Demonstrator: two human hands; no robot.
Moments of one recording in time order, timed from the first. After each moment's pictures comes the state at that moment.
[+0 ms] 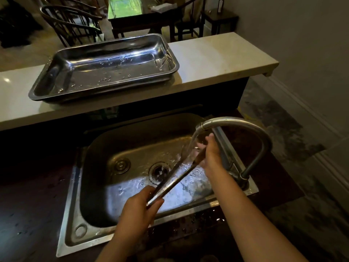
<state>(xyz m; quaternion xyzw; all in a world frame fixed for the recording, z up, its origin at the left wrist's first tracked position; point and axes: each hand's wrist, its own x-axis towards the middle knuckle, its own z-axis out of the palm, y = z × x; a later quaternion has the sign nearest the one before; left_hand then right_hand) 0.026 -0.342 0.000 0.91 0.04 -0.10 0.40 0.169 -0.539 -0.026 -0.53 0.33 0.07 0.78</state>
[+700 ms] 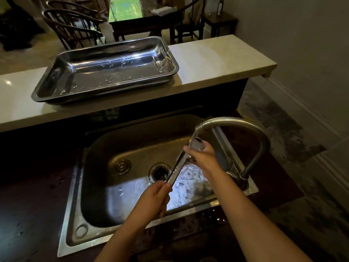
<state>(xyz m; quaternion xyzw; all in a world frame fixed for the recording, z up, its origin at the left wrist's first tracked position) 0.053 -0.367 0.001 0.78 0.09 -0.23 0.58 0.161 -0.532 -0.036 -0.63 0.23 0.10 0.74</state>
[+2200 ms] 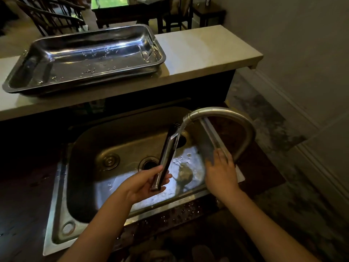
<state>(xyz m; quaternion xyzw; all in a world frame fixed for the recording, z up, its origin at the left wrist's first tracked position) 0.097 -0.359 -0.024 0.52 0.23 -0.42 0.71 0.080 -0.592 -0.030 -1.00 -0.02 0.08 -0.02</state>
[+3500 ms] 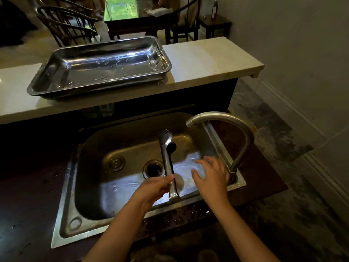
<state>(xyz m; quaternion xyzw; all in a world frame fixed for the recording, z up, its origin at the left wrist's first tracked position) 0.065 -0.388 -0.012 0.63 0.23 -0.29 0.68 0.057 -0.556 -0.015 -0.93 0.09 -0.03 0.35</state>
